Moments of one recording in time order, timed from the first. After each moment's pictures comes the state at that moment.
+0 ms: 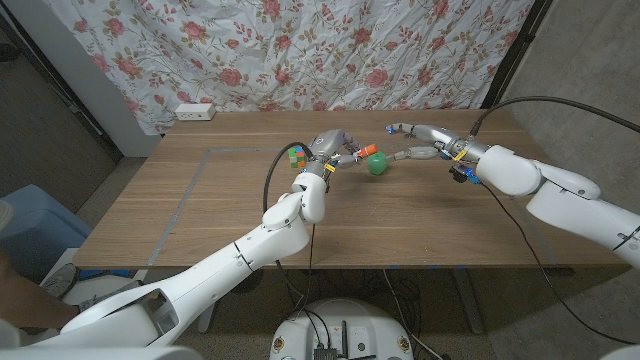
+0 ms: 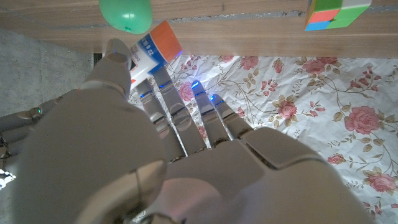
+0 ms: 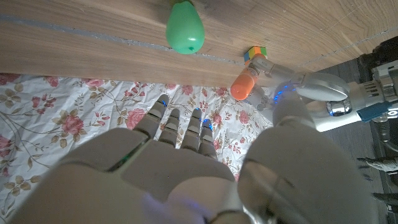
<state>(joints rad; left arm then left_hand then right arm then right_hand) 0.73 0.45 0.86 -1.86 0.61 0.59 0.31 0.99 -0.06 0.34 -0.16 0.19 1.09 -0.18 0.22 0.18 1.16 -0.17 0.21 0.20 0.60 -0.06 0.20 0.17 0.25 -0.02 0.19 0.16 -0.97 -1.08 -0.34 -2.03 -0.11 -0.04 0.10 0.72 -0.08 0.34 -0.19 0.22 0.11 -0.03 0.22 0.20 0.22 -0.04 0.22 0.23 0.06 0.06 0.22 0.21 0.22 0.12 0.19 0.17</state>
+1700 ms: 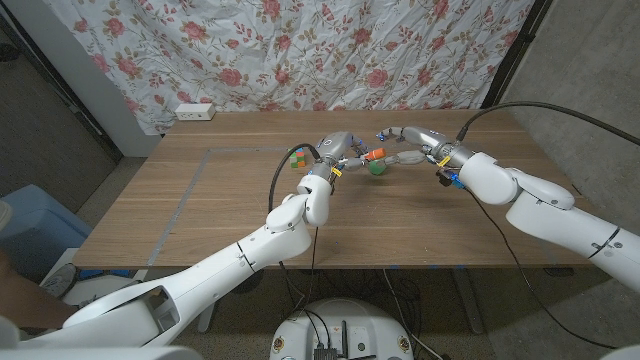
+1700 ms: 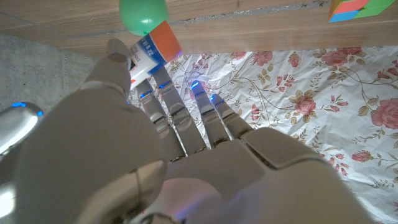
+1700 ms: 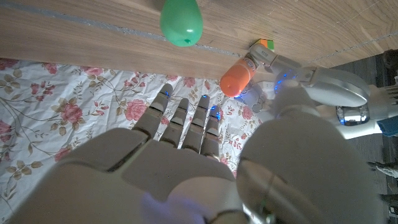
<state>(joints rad) 0.71 0.46 0.90 -1.85 0.64 0.55 0.31 0.99 -0.06 0.33 -0.16 0.19 1.09 -0.18 0.22 0.18 1.16 -0.17 0.20 0.20 0.60 -0.06 0.20 0.17 0.25 -0.02 0.19 0.17 -0.96 -1.01 -0.42 -2.04 -0.23 -0.11 0.00 0.82 -0.12 0.35 -0.17 0.19 0.32 -0.07 0.31 0.21 0.44 -0.09 0.28 0.26 0.23 -0.03 0.29 0.21 0.36 0.08 0.20 0.17</state>
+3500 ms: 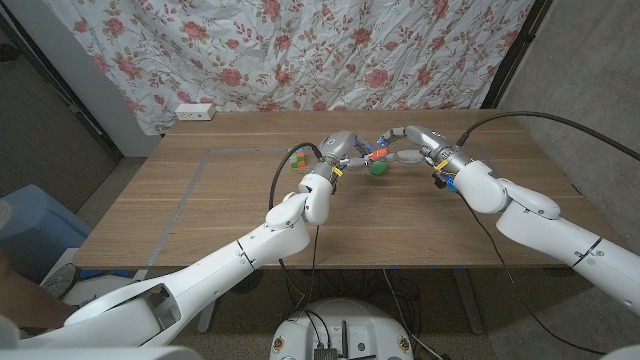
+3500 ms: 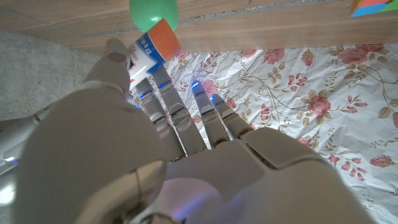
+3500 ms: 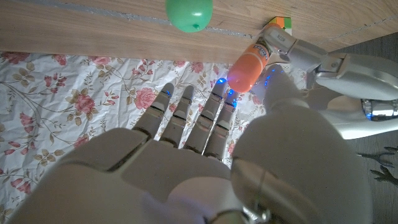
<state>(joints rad) 0.70 0.46 0.89 -1.82 0.64 0.48 0.30 0.99 -0.05 0.32 -0.16 0.19 1.10 -0.17 0.22 0.18 1.17 -0.18 0.20 0.20 0.60 -0.06 0.20 0.17 0.25 -0.02 0.19 0.16 -0.97 -0.94 -0.43 -1.98 -0.26 -0.08 -0.12 0.92 -0.09 0.35 -0.16 0.19 0.63 -0.20 0.43 0.20 0.78 -0.21 0.32 0.25 0.39 -0.04 0.36 0.22 0.40 0.04 0.19 0.16</state>
